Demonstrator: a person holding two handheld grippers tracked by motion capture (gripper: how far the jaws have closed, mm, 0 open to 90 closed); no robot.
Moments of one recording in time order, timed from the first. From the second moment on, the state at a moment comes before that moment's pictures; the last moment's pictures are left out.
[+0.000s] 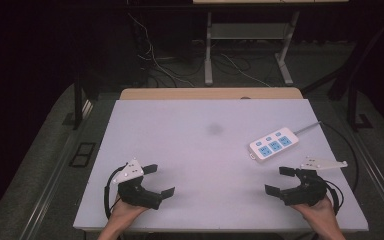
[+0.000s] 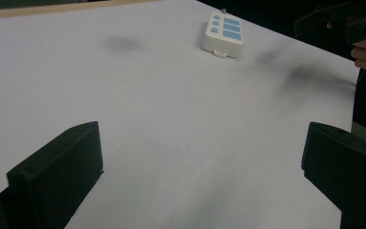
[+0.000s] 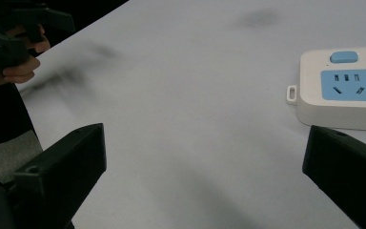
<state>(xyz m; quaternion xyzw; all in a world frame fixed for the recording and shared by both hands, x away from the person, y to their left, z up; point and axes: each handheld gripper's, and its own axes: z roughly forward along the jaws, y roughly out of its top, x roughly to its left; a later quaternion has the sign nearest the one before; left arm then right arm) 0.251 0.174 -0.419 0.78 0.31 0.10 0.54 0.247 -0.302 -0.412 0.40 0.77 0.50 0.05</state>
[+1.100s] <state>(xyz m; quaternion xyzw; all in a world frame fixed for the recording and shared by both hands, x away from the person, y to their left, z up) 0.249 0.176 -0.420 0.78 0.32 0.09 0.54 0.253 -0.297 -0.416 0.40 0.79 0.46 0.02</state>
